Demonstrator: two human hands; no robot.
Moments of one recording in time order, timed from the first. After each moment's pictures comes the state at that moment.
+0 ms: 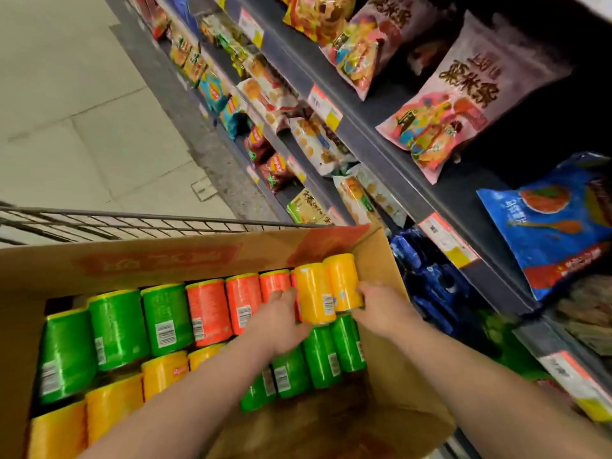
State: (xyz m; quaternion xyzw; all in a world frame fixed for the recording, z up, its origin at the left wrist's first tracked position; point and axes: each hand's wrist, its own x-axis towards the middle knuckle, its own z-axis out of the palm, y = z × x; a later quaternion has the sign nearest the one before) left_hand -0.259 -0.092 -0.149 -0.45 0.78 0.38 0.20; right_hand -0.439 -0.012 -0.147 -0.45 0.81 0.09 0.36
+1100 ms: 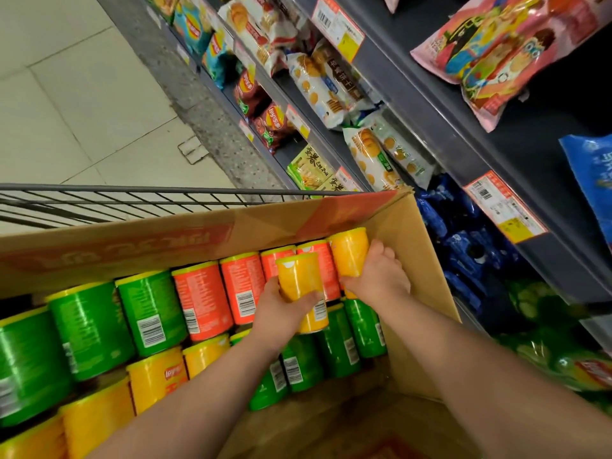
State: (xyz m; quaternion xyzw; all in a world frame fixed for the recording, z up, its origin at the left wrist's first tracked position) left_hand -0.254 -0.091 -0.217 -0.61 0.47 0.64 -0.02; right_hand -0.422 -0.049 -0.222 -0.28 0.89 0.04 0.35
